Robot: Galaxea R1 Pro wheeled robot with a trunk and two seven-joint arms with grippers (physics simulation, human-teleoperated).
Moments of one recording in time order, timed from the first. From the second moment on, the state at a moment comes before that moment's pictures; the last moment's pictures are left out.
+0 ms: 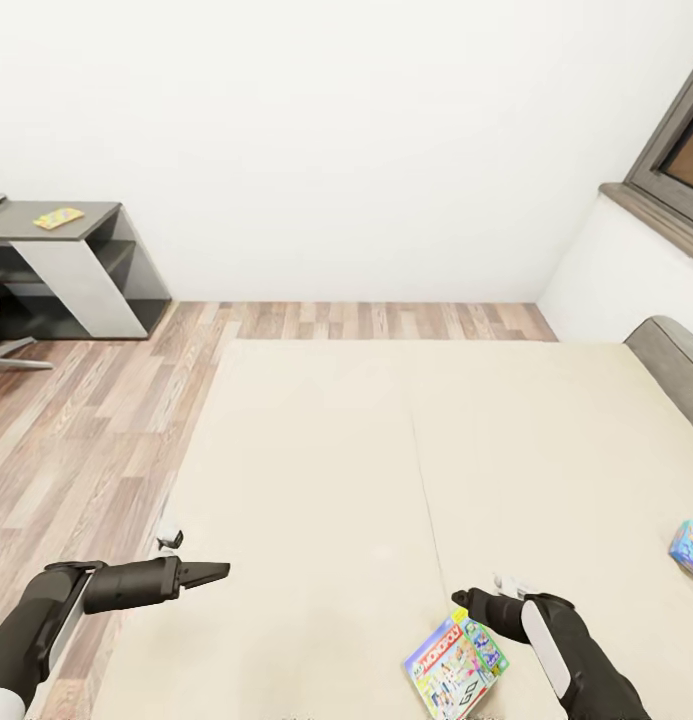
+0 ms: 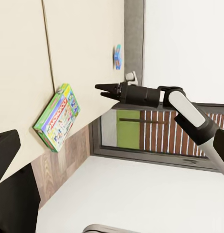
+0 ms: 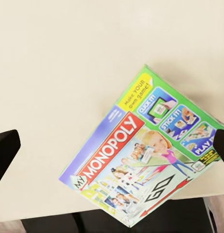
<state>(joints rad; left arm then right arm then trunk) -0.47 0.29 0.18 -0.89 -0.01 0.83 -1.57 -0.40 -0.06 -0.16 -0.86 -0.31 0.70 0.06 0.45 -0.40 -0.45</state>
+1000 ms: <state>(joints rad) -0.46 0.30 0.18 -0.99 0.00 0.83 -1.57 -0.45 -0.06 -0.16 -0.79 -0.31 0.86 0.06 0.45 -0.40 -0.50</state>
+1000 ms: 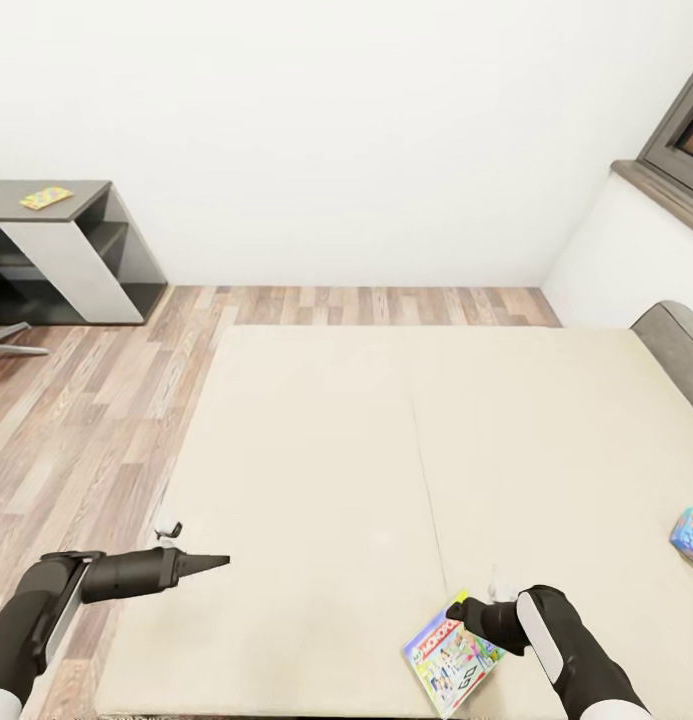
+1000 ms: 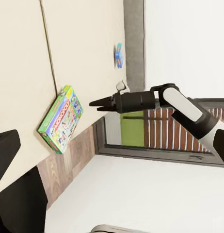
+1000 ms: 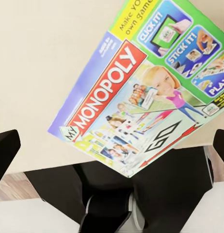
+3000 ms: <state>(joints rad) -0.41 0.27 0.18 -1.19 0.14 0.83 -1.57 -0.45 -0.05 -0.16 -0.68 -0.31 0.84 0.06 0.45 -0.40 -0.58</state>
